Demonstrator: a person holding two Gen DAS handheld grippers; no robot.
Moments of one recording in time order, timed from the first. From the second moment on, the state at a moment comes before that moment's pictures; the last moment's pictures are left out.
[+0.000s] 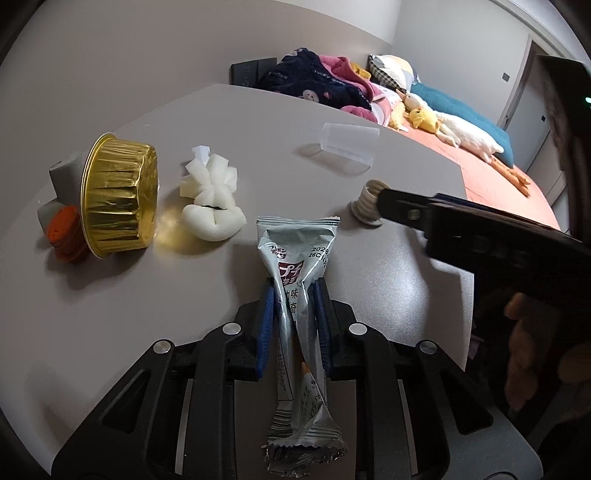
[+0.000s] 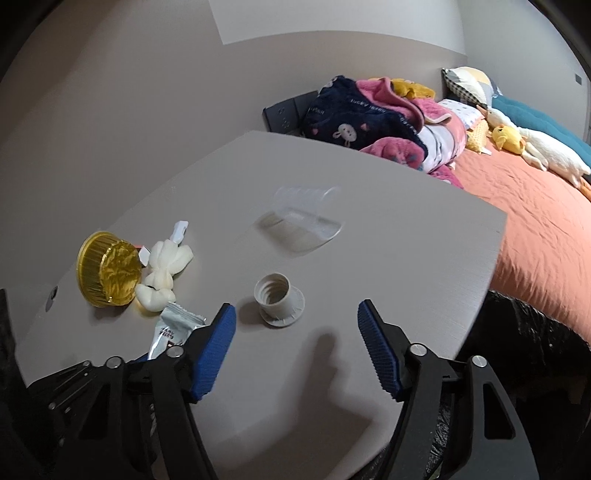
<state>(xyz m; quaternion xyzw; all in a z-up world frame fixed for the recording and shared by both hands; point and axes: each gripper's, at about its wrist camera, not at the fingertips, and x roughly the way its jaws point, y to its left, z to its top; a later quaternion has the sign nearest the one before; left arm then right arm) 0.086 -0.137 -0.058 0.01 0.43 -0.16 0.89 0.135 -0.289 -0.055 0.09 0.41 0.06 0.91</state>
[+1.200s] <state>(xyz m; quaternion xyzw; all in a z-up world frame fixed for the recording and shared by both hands) 0.068 -0.133 -0.030 -0.02 0.42 -0.17 0.89 0.098 -0.304 -0.033 0.12 0.40 0.07 0.91</state>
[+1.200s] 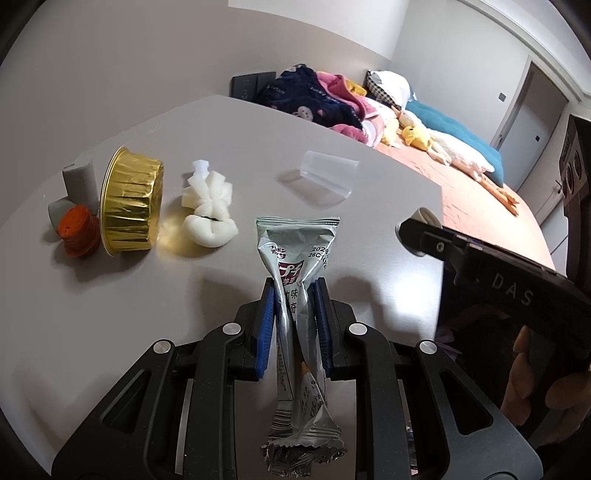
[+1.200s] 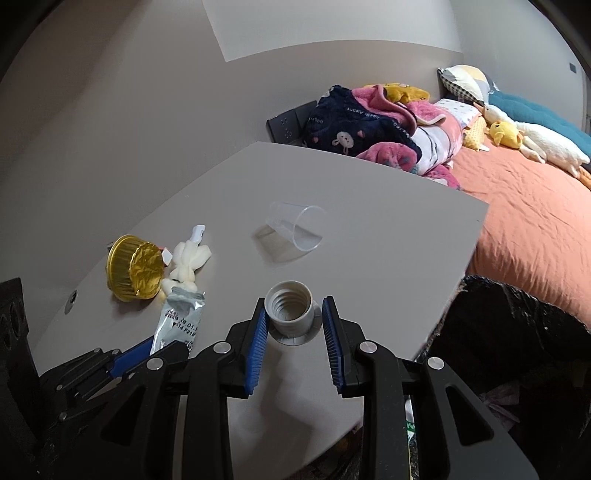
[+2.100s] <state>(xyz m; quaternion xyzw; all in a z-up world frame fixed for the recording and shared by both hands) 0.024 -0.184 0.002 0.00 0.40 -0.22 0.89 0.008 -0.350 0.003 0.14 0.35 0.03 0.92</state>
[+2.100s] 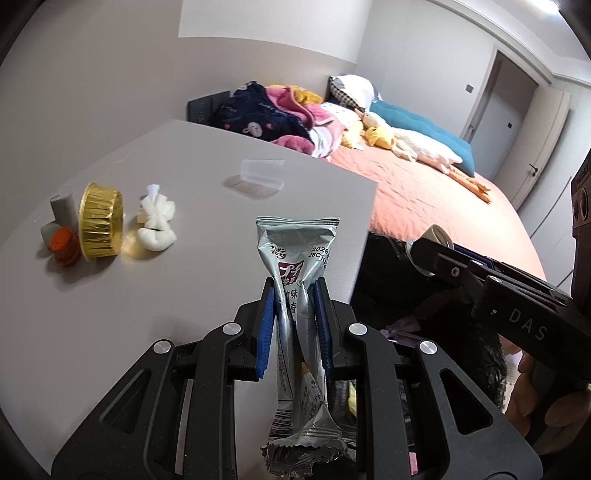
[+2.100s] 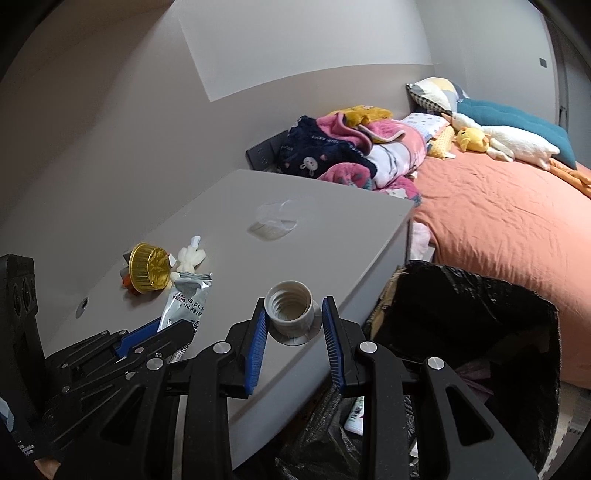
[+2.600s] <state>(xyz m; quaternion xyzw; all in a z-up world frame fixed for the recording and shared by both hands) 0.008 -0.229 0.013 0.02 0.39 -0.26 0.88 -0.027 -0.394 0.013 0.15 0.33 0.00 0.93</state>
